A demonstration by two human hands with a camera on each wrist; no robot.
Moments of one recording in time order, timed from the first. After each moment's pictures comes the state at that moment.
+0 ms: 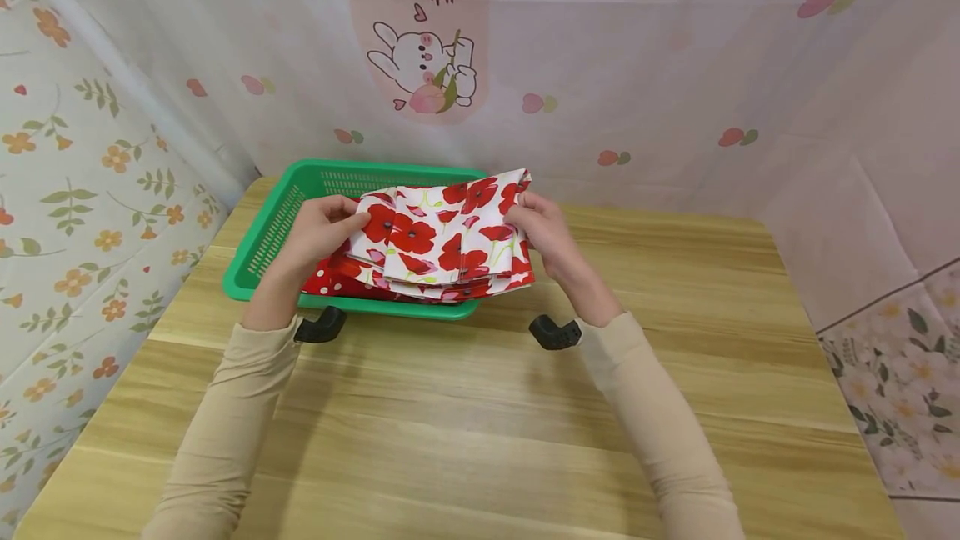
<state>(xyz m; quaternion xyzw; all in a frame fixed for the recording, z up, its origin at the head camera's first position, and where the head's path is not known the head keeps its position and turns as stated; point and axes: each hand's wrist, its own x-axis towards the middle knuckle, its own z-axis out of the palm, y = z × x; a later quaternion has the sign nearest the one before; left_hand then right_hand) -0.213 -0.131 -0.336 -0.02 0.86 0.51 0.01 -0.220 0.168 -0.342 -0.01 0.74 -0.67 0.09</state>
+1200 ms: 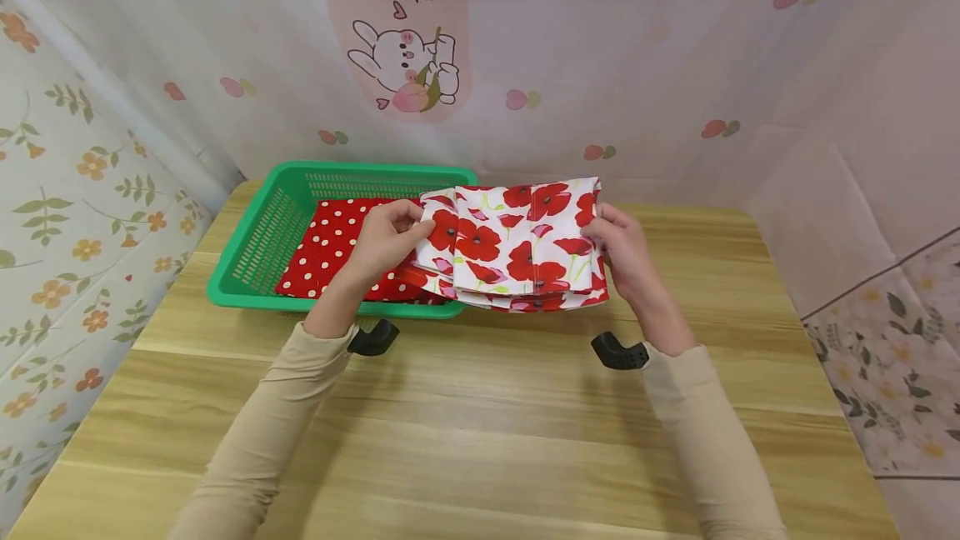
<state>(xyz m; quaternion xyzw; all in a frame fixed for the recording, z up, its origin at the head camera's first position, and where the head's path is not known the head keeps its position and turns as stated) -0.208 -0.042 -0.343 0.06 0.85 0.53 -0.01 -0.186 0.262 -0.348 -0.01 0.67 -0.75 0.03</state>
